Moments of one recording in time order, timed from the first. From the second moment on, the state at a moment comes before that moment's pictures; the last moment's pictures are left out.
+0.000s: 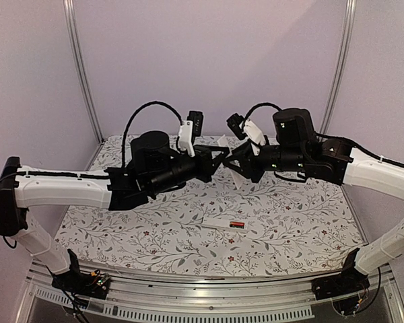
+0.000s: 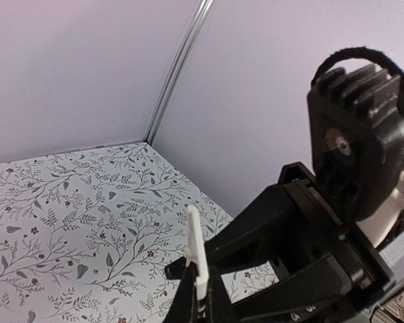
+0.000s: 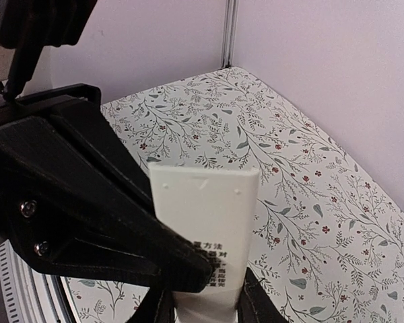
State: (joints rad) left arm -1.08 1.53 1.07 0.44 -0.15 -0.45; right arm 0.92 1.36 1.21 -0.27 -0.08 -0.07
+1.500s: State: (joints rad) left arm -0.99 1.45 0.77 0.86 -0.17 -0.88; right arm 0.96 1.36 0.99 0.17 -0.09 -0.19
